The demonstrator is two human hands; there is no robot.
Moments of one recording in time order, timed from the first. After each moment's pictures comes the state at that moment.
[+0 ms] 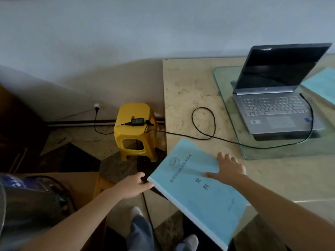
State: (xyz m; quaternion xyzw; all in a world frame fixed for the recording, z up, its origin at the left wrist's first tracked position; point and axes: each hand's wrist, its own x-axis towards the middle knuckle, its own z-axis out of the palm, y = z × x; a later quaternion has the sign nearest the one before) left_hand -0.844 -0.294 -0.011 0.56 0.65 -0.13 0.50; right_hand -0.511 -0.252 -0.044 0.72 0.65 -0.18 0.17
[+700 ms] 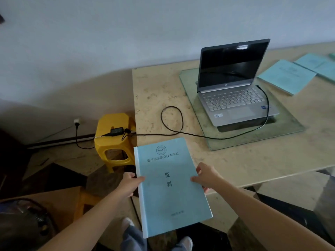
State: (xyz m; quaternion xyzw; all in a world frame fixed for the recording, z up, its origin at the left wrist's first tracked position) left_hand -0.734 -0.306 -0.003 0.31 0.74 0.14 0.58; right_hand -0.466 -0.297 -0.051 0.73 0.50 -0.47 -0.02
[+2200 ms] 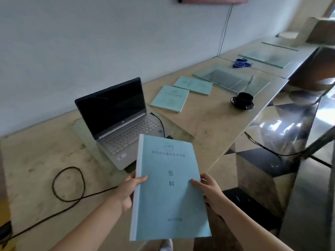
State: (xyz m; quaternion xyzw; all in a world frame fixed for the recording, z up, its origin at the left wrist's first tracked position) left_hand -0.436 -0.229 0.049 0.38 0.49 0.14 0.77; right_hand -0.232 -0.392 0.008 0.68 0.10 -0.46 -0.56
